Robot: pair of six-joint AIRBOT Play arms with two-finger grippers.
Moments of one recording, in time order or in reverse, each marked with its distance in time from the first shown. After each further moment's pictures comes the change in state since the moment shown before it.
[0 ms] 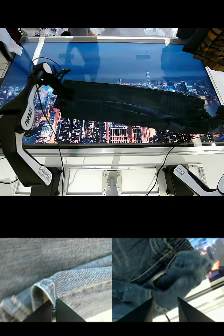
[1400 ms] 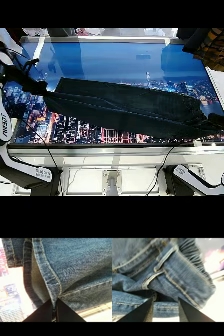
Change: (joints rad) left arm 0.218 0.210 0.000 0.000 -0.172 0.049; right arm 0.000 -0.063 -0.043 -0.005 0.071 -0.038
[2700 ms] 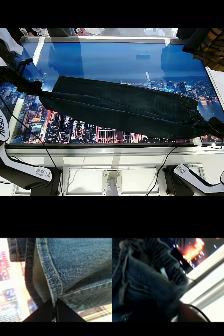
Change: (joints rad) left arm 0.061 0.000 0.000 -0.009 0.028 0.045; right arm -0.111 -0.003 -0.161 0.059 -0.135 0.248
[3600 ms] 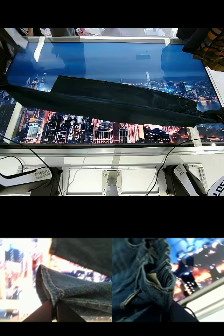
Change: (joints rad) left arm 0.201 0.335 0.003 0.070 -0.032 -0.074; right arm 0.003 0.209 0.134 0.154 0.154 -0.170
